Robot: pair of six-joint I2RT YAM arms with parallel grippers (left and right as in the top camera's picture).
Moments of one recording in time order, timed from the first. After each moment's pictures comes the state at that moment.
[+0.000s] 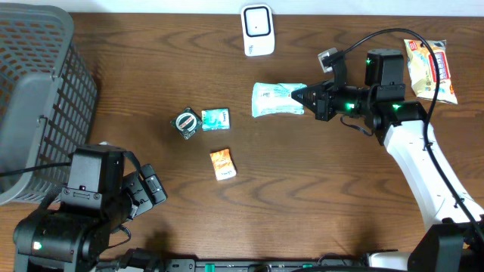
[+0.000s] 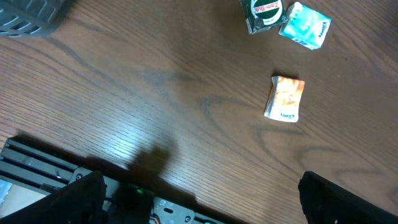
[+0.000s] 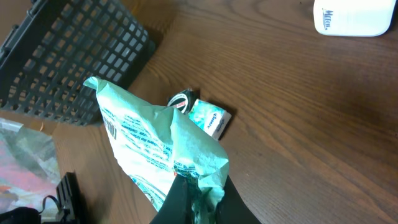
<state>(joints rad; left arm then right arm) -0.19 0.89 1.30 -1.56 -0.09 -0.64 0.11 1.53 1.15 -0.40 -0.88 0.03</state>
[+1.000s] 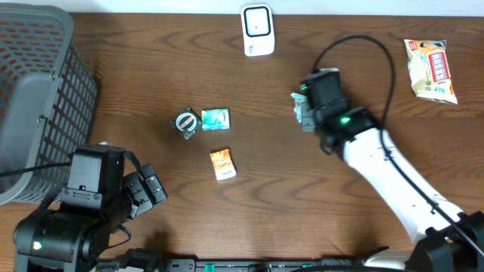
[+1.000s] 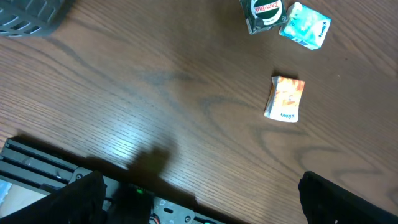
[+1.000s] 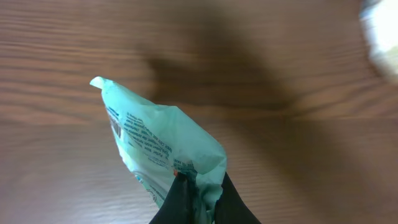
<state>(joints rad) -0.19 0.89 1.30 -1.56 -0.09 -0.64 0.46 1.54 1.15 -0.63 0.44 0.29</state>
